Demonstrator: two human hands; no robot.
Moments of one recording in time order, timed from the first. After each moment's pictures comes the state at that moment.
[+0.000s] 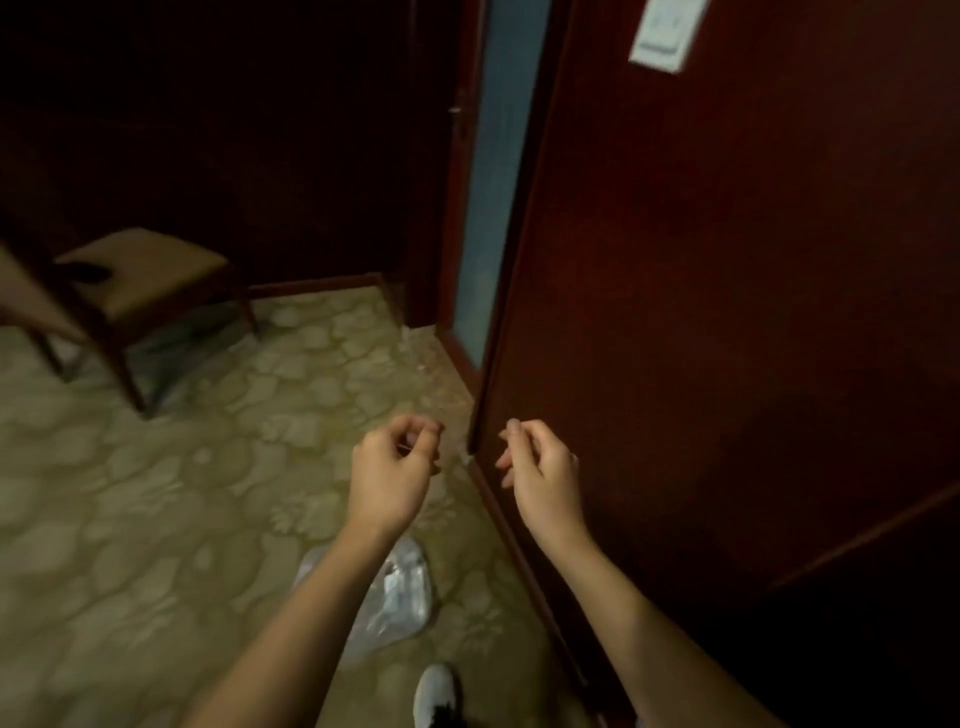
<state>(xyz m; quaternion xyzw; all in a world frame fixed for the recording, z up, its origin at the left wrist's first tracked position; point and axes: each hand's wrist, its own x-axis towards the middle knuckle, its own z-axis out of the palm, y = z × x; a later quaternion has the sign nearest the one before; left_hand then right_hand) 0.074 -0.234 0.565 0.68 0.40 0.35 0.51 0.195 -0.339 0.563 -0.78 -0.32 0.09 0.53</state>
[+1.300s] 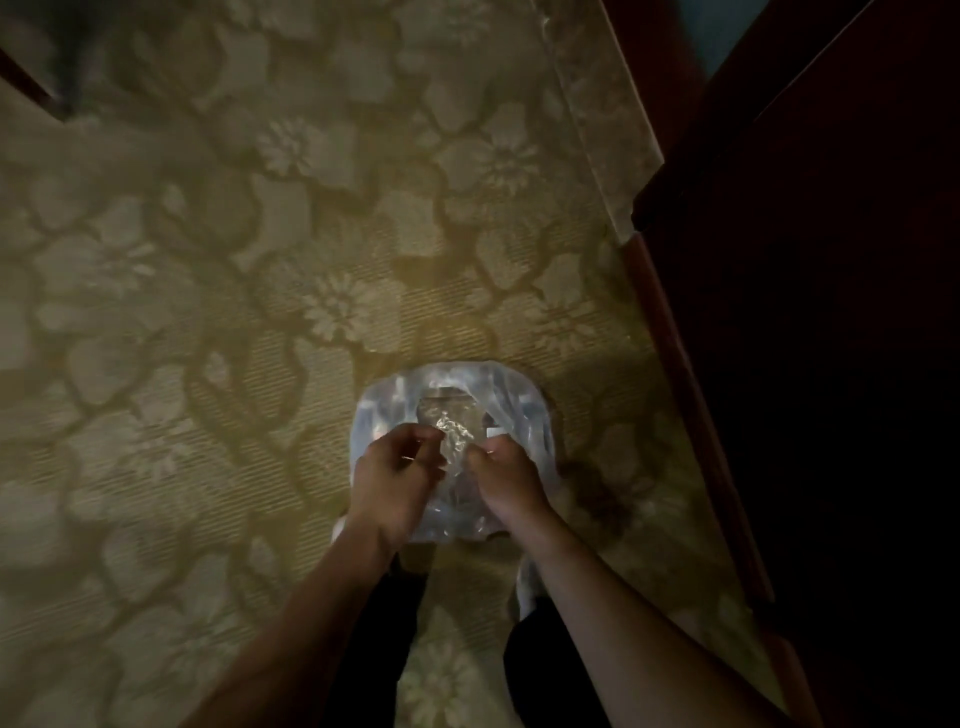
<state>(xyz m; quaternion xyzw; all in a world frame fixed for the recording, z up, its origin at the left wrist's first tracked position) 0.062 0.009 0.060 0.51 0.63 0.03 0.59 0.172 -0.059 0.014 -0.79 -0.10 0.55 0.24</state>
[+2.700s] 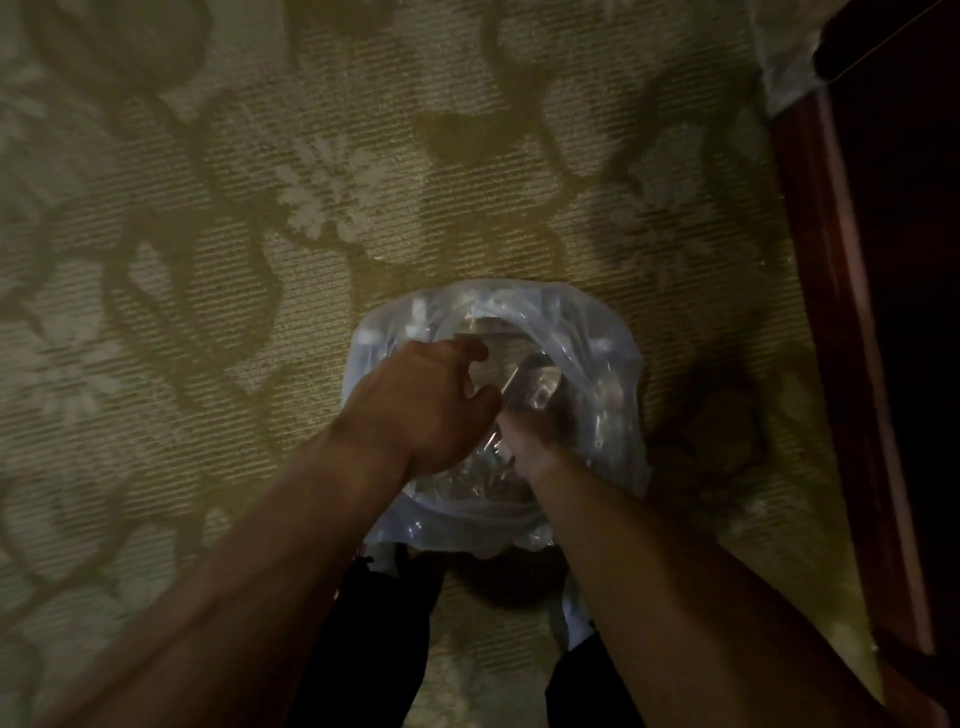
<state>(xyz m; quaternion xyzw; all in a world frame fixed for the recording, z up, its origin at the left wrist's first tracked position) 0.068 0.070 -0.072 0.73 0.45 -0.24 0.45 0.144 -0.043 -0.263 -0.79 0.10 0.57 0.20</state>
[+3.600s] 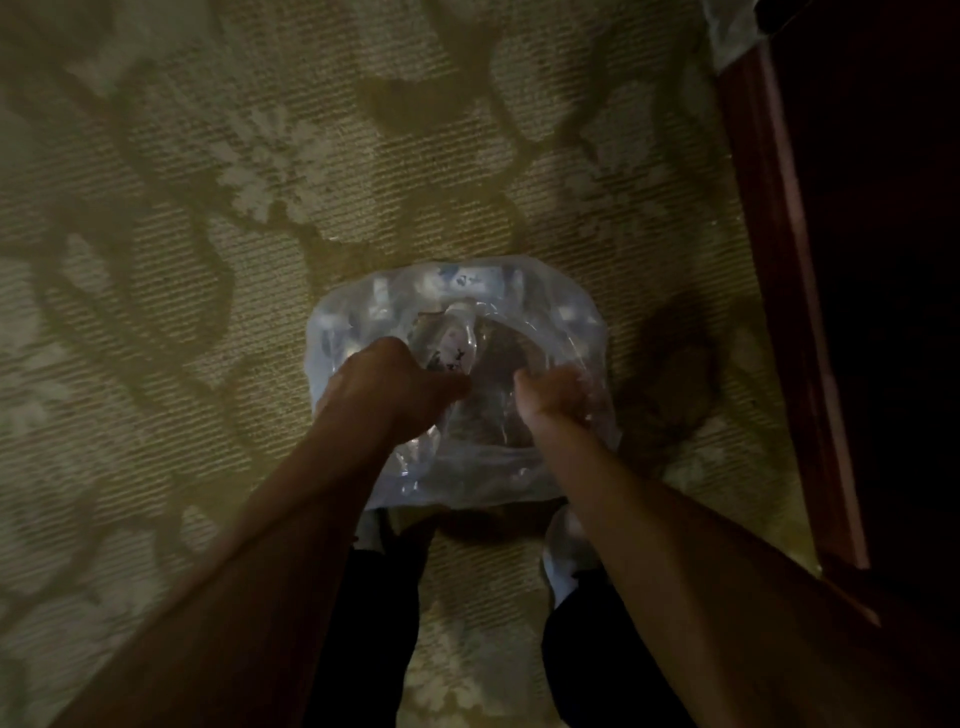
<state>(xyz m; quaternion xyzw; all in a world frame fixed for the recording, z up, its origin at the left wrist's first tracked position) 0.070 0.064 -0.107 0.59 0.60 -0.28 0.47 0.187 -0.047 -0.215 -0.90 0.04 0.44 0.03</state>
